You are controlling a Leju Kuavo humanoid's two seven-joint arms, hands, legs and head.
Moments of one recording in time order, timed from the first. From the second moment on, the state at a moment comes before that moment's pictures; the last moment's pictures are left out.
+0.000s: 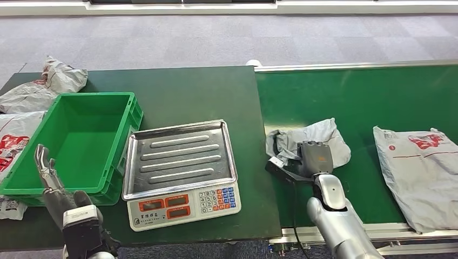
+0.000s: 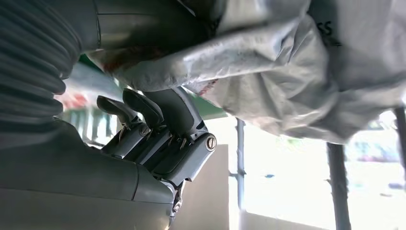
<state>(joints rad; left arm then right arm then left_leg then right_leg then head) 0.22 -0.17 -0.05 -1.84 -0.45 0.67 -0.51 -0.46 0.03 0.17 -0.75 1.26 -0.53 -0.20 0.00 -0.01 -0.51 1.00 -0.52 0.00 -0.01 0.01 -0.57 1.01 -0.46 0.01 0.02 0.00</state>
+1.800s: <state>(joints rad) 0.17 -0.25 -0.02 -1.83 -0.14 0.69 -0.70 -1.06 0.35 1.19 -0.66 0.79 -0.13 0.16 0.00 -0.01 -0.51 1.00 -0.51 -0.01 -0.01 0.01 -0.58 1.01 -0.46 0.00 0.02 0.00</state>
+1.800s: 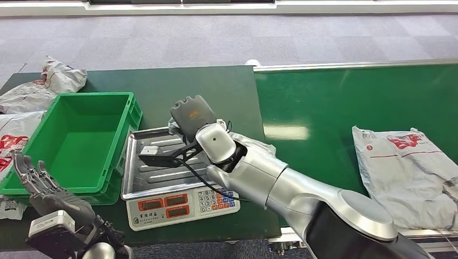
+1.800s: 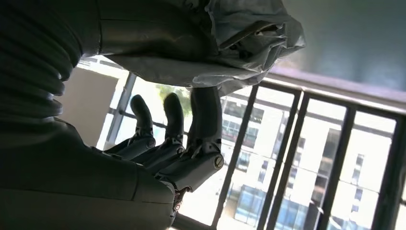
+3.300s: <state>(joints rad) 0.18 -0.26 0.01 -1.83 -0.17 0.69 -0.70 -1.00 0.35 1.25 -0.34 0.64 0.09 0.29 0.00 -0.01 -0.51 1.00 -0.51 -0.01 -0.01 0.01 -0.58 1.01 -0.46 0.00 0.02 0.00</state>
